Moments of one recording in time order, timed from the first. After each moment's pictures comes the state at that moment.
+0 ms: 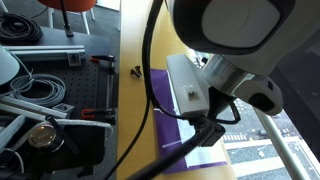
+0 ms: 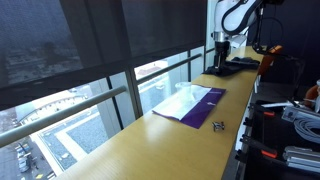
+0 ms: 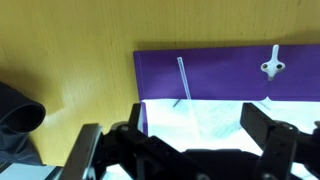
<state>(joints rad) -0.19 0.26 -0.15 -2.13 -0.25 2.49 -0.10</state>
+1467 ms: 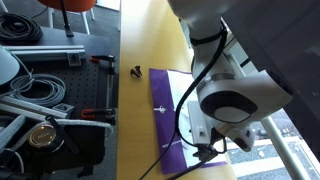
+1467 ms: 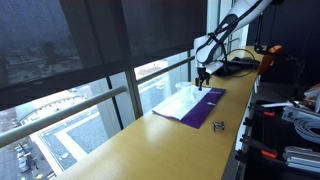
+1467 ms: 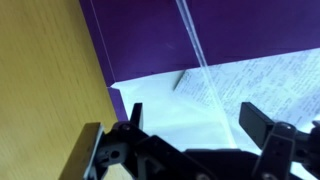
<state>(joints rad) -0.22 0.86 -0.12 -1.54 -0.11 2.42 -0.03</state>
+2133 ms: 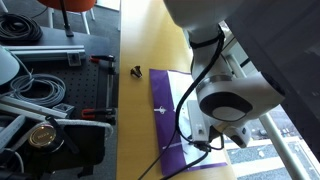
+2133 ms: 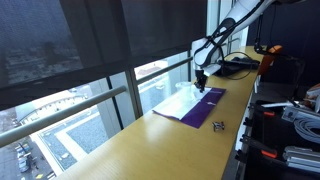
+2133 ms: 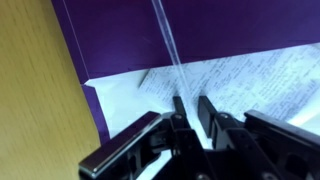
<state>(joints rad) -0.22 0.90 -0.10 -1.50 -0.11 2.41 -0.03</state>
